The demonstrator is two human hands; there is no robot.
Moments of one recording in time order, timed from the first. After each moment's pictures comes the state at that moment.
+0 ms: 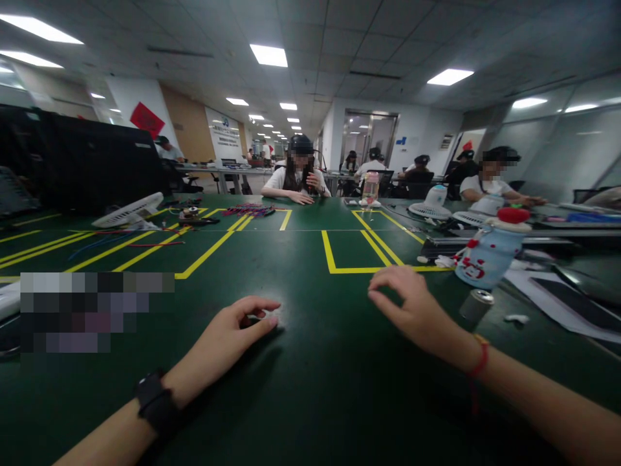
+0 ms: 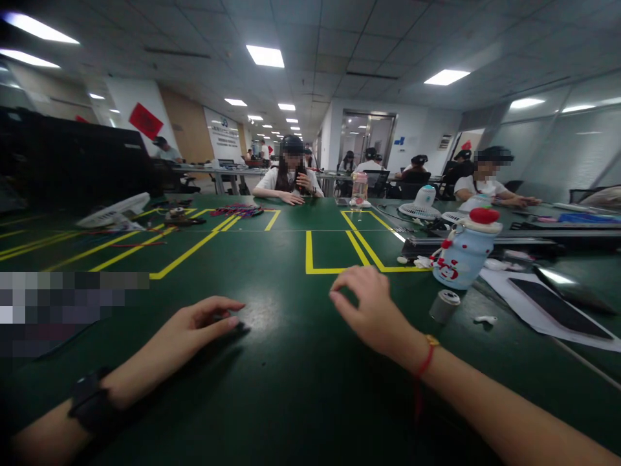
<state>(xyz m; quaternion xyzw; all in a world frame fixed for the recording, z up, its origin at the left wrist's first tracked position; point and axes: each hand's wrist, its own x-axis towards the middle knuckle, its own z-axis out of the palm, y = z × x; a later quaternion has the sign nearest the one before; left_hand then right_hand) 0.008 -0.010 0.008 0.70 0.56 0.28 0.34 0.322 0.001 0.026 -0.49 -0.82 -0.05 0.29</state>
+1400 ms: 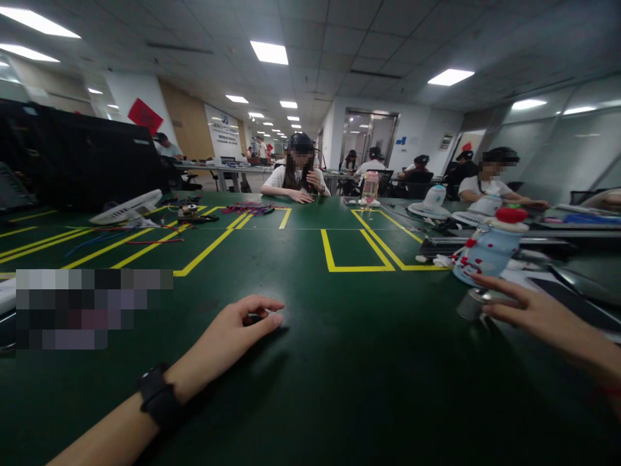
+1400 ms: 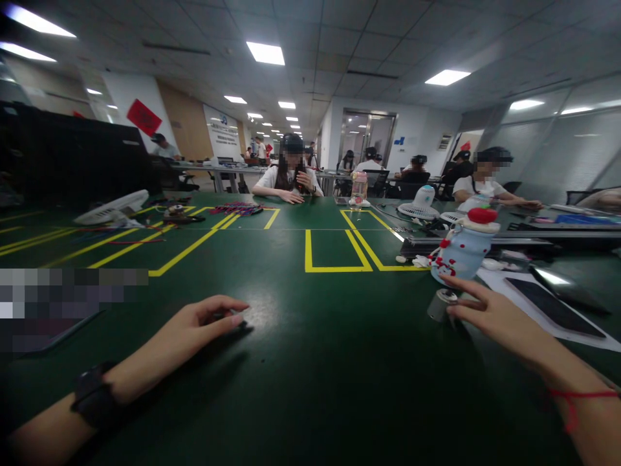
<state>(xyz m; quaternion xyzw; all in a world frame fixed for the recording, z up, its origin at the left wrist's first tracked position) 0.015 -0.013 0.018 0.70 0.56 0.26 0.37 0.513 -0.019 0.017 -0.74 -0.60 0.17 0.25</state>
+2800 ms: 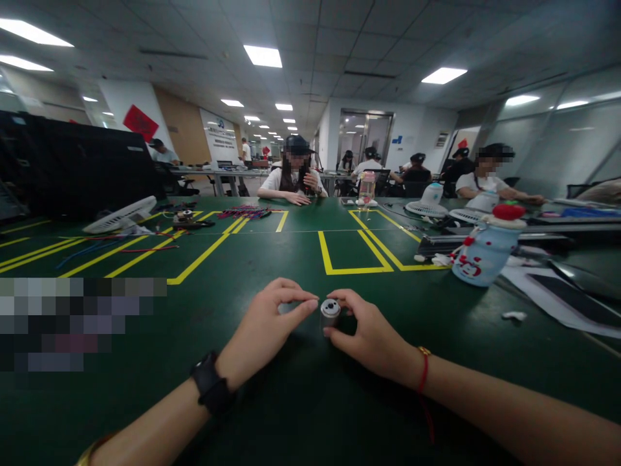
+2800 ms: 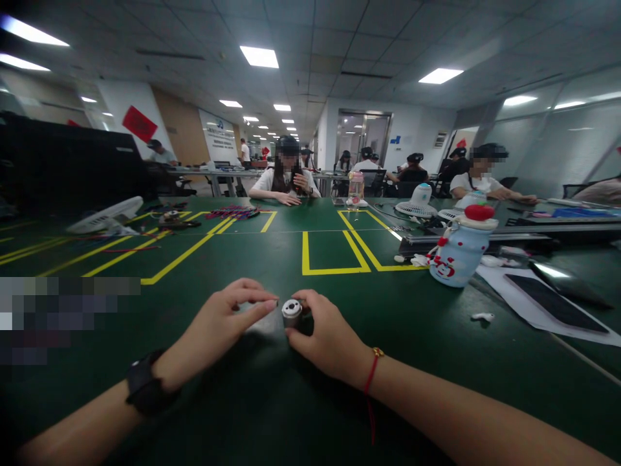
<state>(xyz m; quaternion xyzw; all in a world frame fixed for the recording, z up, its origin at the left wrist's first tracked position) 0.069 0.005 0.021 0.77 0.47 0.35 0.24 0.264 -0.003 -0.011 -0.44 -0.79 0.22 0.36</state>
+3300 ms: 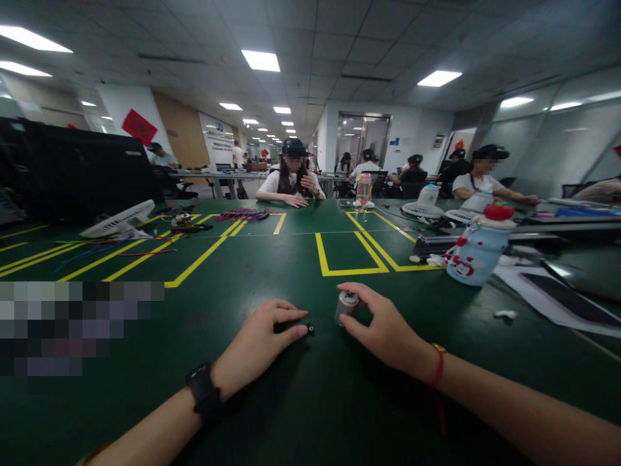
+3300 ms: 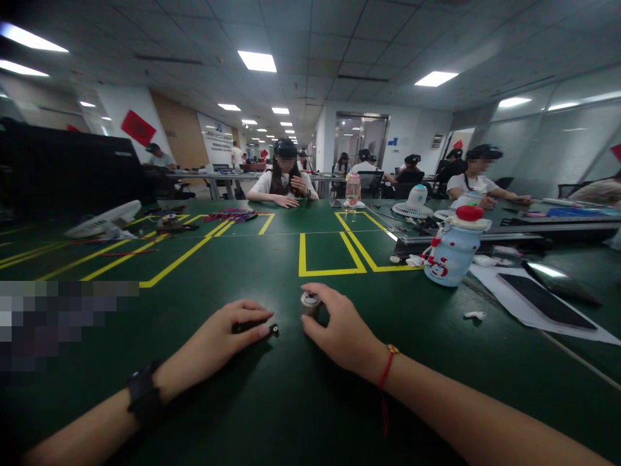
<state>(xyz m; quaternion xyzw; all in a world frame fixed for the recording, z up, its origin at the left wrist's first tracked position) 0.053 0.004 0.001 0.80 0.48 0.24 0.26 0.295 -0.003 -0.004 -0.47 -0.79 0.15 0.37</state>
